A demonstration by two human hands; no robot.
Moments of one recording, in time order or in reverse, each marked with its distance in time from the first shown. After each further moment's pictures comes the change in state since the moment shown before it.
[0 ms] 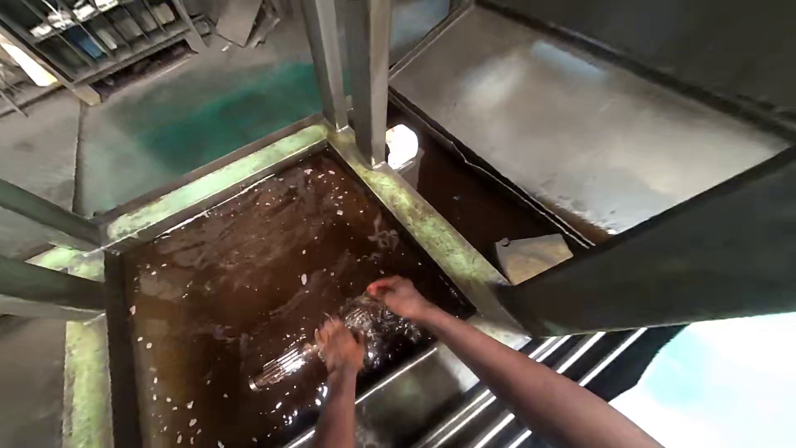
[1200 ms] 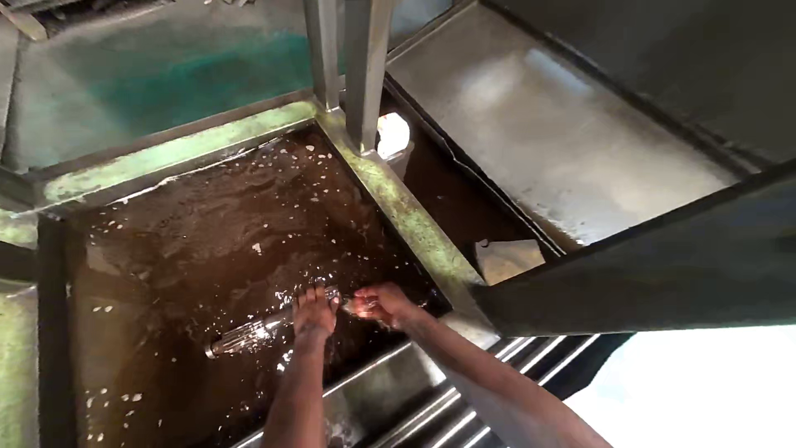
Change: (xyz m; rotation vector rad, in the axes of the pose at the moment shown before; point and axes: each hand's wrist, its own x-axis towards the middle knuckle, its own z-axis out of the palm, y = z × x) left_hand 0.031 0.012 -0.027 -0.003 -0.068 0.064; right_hand 0.010 0.045 0.015 0.523 0.081 0.310
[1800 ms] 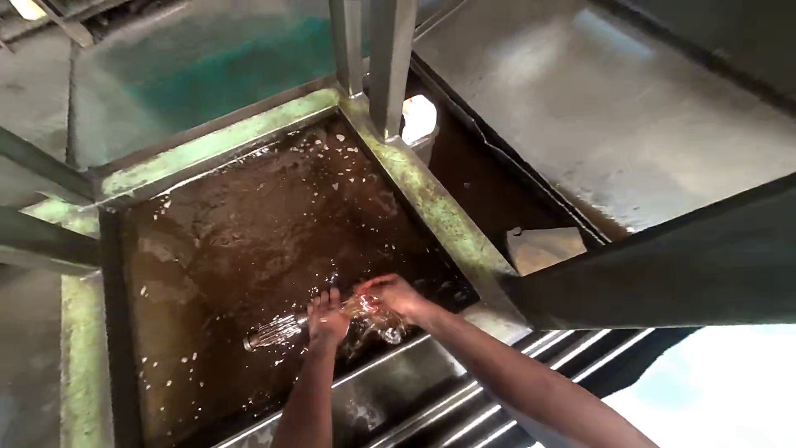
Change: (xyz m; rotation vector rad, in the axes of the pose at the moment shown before) left_hand -0.020 -0.033 0.013 0.019 -0.007 -0.018; right_hand -0.027 -0.019 0.027 -0.226 -0.202 -0.097
